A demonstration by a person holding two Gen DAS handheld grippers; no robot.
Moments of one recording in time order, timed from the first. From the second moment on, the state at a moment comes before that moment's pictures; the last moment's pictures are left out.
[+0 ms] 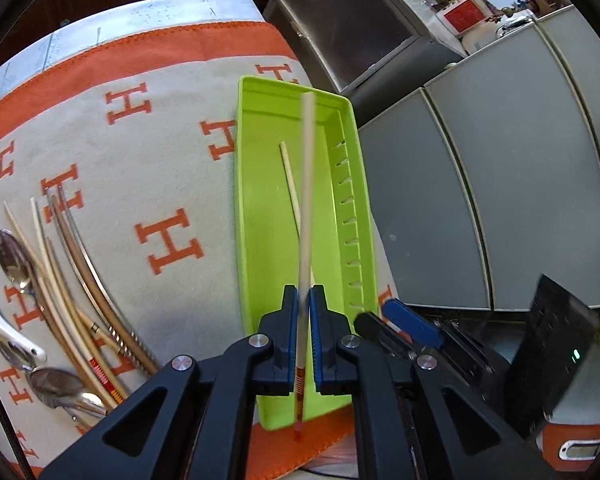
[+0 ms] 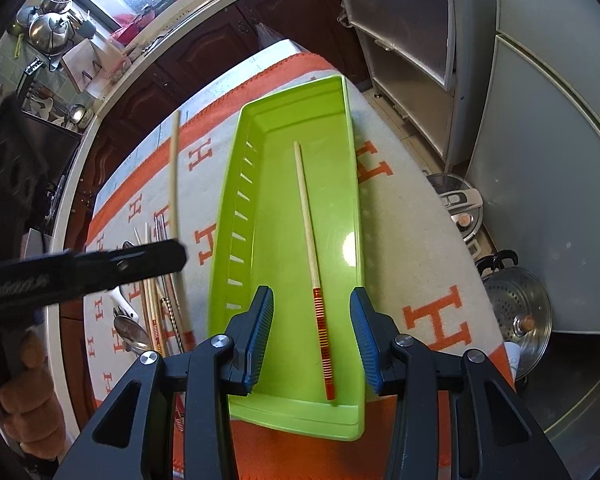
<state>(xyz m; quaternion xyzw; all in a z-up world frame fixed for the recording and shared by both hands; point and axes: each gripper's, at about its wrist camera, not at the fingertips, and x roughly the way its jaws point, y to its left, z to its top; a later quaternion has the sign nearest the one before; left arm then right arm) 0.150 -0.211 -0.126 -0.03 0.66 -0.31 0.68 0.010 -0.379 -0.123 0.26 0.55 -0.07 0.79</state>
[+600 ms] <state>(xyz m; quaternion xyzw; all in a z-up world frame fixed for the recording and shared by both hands) 0.143 -0.188 -0.134 -0.04 0.65 -0.26 0.72 0.022 -0.381 -0.125 0.26 0.54 -0.08 0.80</state>
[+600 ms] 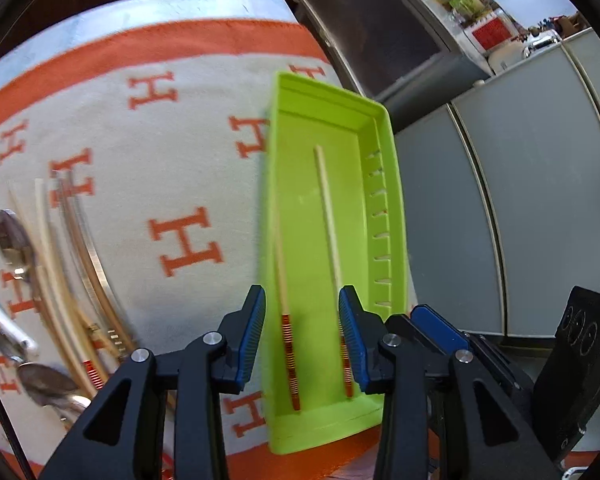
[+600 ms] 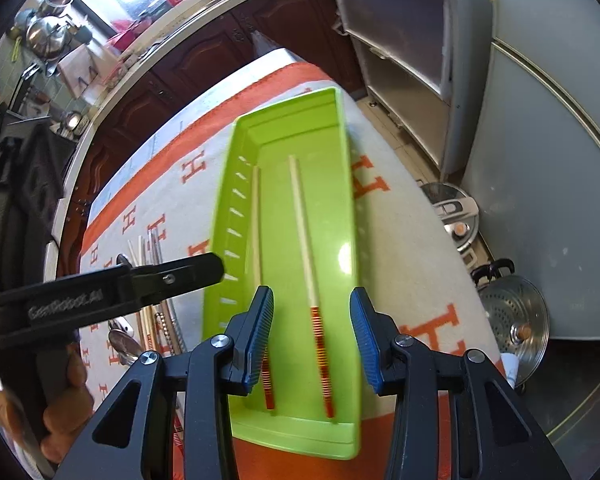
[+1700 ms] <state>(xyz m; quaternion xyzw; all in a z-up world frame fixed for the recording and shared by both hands) 0.094 -0.010 -0.131 0.02 0.57 -0.05 0.82 0.106 -0.288 -0.154 0.15 0.60 -0.05 0.79</state>
